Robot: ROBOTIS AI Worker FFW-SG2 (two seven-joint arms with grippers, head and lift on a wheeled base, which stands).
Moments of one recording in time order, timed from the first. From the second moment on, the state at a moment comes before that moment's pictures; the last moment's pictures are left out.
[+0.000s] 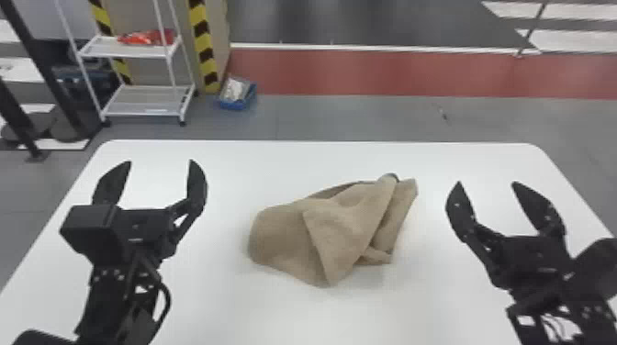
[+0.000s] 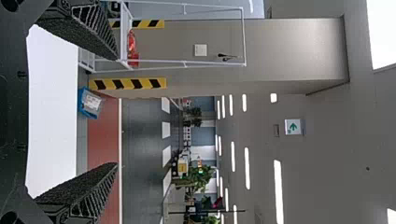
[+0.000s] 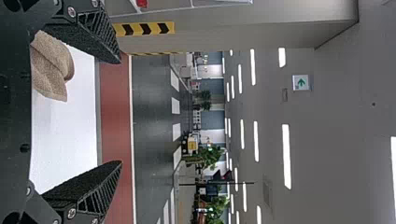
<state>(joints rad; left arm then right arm) 0.33 0.26 -0.14 -2.00 0.11 -0.05 0.32 0.48 -0.13 -0.07 -2.08 -0.18 -0.05 0.04</state>
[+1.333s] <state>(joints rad) 0.33 0.26 -0.16 -1.97 0.11 -0.08 0.32 0.31 -0.13 0.21 -1.99 -0.10 0.18 0.13</state>
